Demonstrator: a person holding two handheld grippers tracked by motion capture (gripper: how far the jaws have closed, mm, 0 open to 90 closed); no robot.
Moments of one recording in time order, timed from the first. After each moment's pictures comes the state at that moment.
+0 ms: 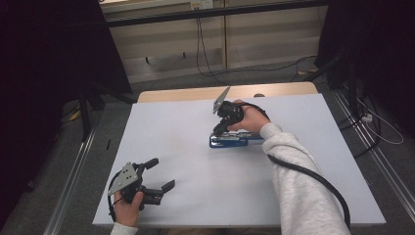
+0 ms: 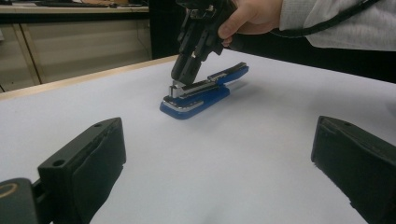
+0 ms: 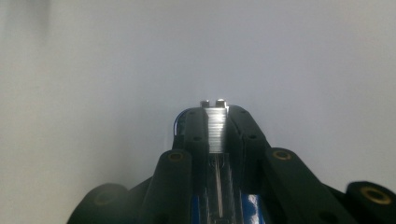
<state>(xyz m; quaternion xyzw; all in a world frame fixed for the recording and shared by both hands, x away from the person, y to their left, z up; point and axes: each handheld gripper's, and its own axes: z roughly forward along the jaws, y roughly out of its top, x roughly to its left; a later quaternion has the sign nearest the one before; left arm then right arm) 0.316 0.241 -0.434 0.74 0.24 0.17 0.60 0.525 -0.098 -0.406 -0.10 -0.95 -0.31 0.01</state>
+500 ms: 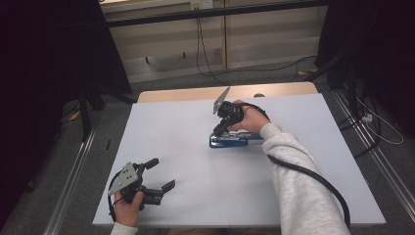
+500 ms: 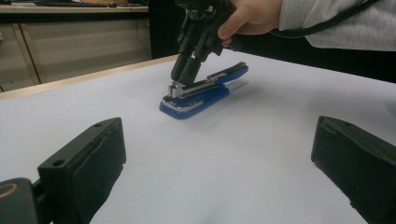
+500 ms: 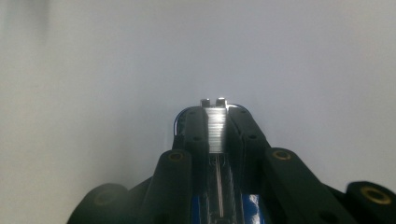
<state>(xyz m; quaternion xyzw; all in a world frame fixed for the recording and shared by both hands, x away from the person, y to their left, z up) 0.316 0.241 -0.435 0.74 0.24 0.16 0.60 0.525 -0.098 -0.407 -0.10 -0.95 -0.31 0.01</state>
